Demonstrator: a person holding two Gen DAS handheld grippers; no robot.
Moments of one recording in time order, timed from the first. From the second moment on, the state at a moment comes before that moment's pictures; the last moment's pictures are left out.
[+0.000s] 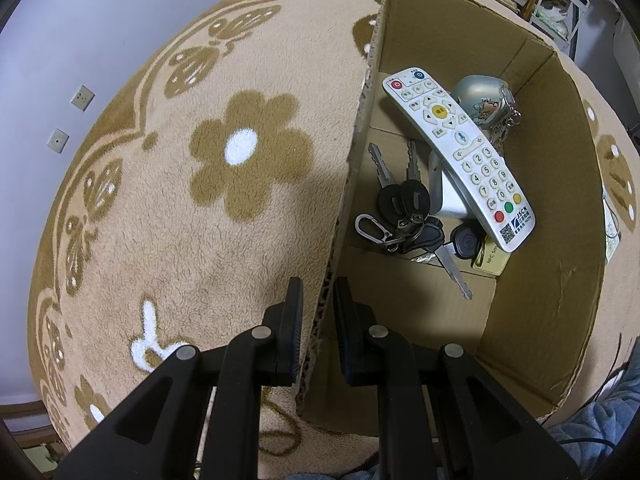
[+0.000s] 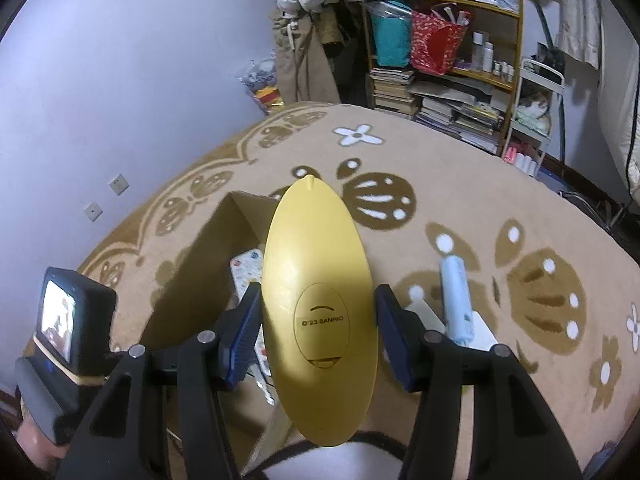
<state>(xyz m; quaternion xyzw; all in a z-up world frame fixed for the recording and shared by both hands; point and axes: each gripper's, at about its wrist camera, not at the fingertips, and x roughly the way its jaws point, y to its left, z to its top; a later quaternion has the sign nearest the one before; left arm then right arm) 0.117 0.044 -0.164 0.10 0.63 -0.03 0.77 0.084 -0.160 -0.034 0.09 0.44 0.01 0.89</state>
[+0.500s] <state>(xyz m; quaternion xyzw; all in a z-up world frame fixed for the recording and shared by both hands) 0.117 0.044 -0.164 0.09 0.63 -0.04 0.77 0.107 -0.123 -0.040 0.10 0.44 0.05 0.89</state>
